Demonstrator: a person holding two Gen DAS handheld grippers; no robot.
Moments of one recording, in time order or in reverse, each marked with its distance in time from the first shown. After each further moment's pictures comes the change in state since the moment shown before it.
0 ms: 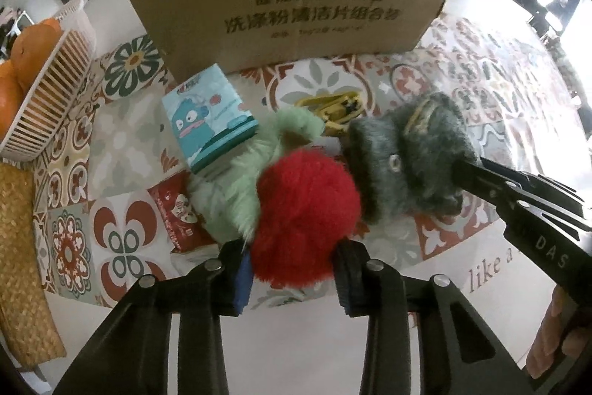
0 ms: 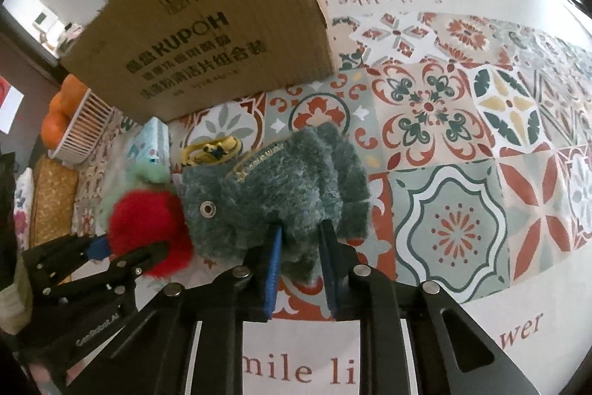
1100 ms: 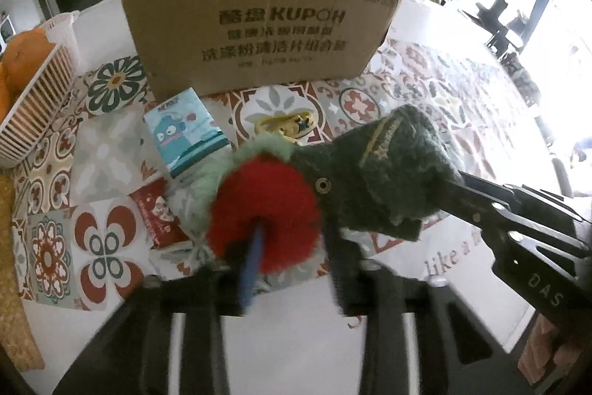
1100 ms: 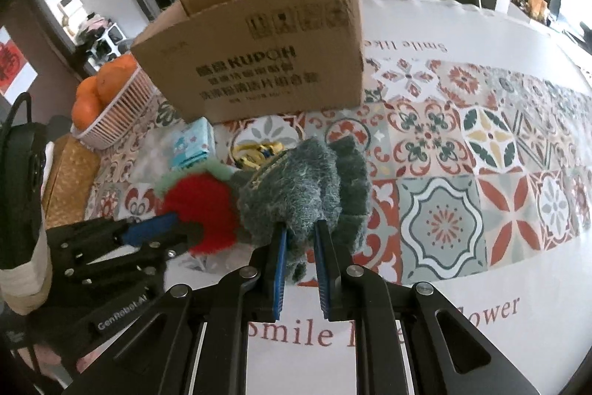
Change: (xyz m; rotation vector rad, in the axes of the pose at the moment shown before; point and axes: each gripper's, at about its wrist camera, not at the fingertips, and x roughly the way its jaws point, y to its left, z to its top) left arm -0.038 0.008 -0.023 0.026 -0.140 -0.181; right arm -0.052 0.034 -0.027 -0.095 -0.090 -0.033
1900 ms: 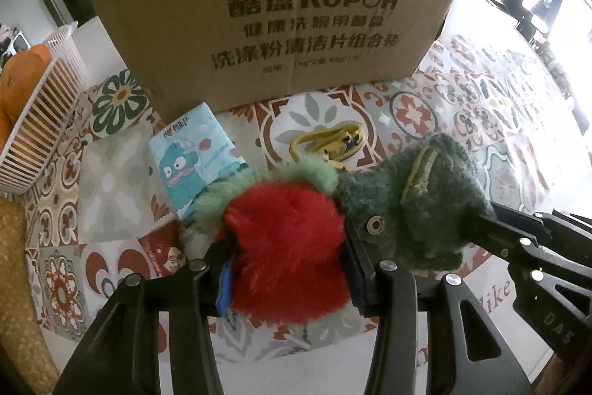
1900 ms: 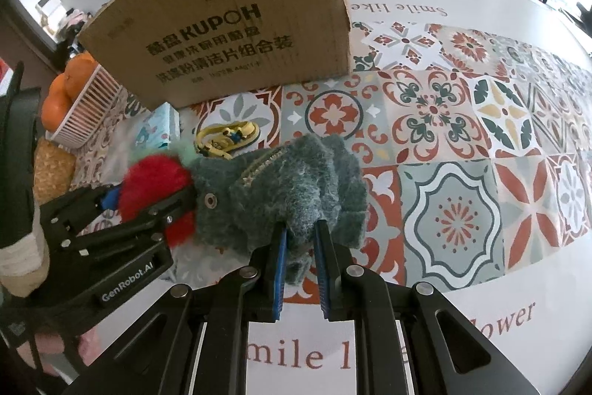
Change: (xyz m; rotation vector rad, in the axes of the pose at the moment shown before) left arm 0.048 0.010 0.029 0.032 0.019 0.154; right arm 0.046 -0.014 0.009 0.048 0.099 -0.023
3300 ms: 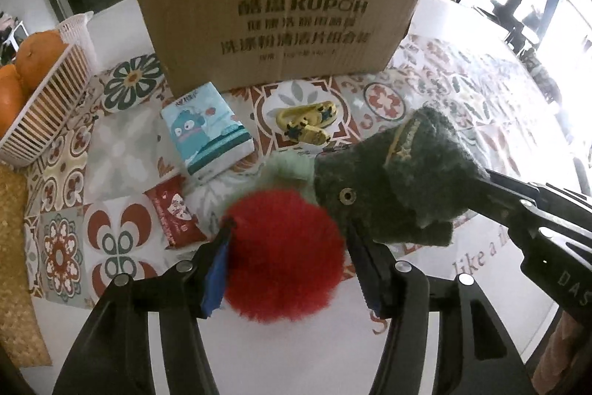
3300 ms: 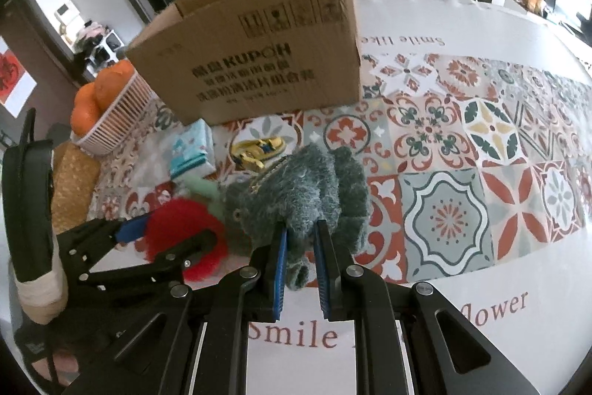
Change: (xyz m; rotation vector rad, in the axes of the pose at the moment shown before) left arm -0.038 -0.005 -0.034 -0.025 -0.029 -0.055; right arm -0.038 0.010 -0.017 -0.025 -0.101 0.032
